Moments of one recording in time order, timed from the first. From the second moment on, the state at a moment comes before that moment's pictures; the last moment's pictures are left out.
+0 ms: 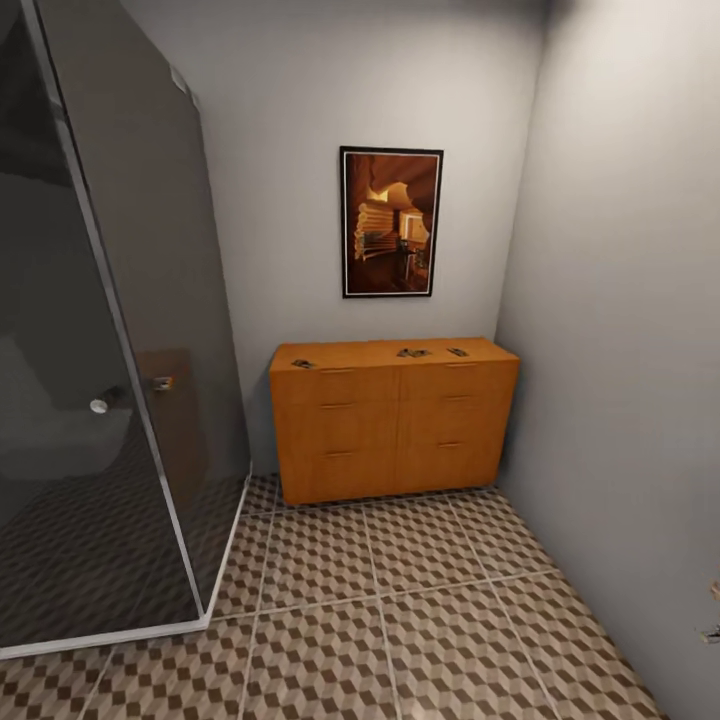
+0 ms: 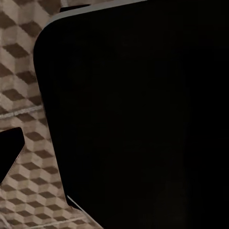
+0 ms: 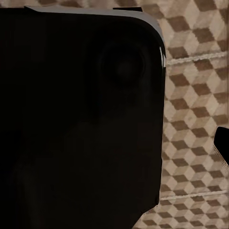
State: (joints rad) left arm 0.00 -0.04 -0.01 -0.03 -0.10 0.03 0.01; right arm 0.00 0.00 -0.01 0.00 -0.02 -0.03 0.00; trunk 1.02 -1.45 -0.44
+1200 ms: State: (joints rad) left arm 0.00 -0.05 -0.01 -0.03 -0.10 0.04 0.01; right arm 0.00 -0.01 -0.01 0.00 -0.02 -0.03 0.00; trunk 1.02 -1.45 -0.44
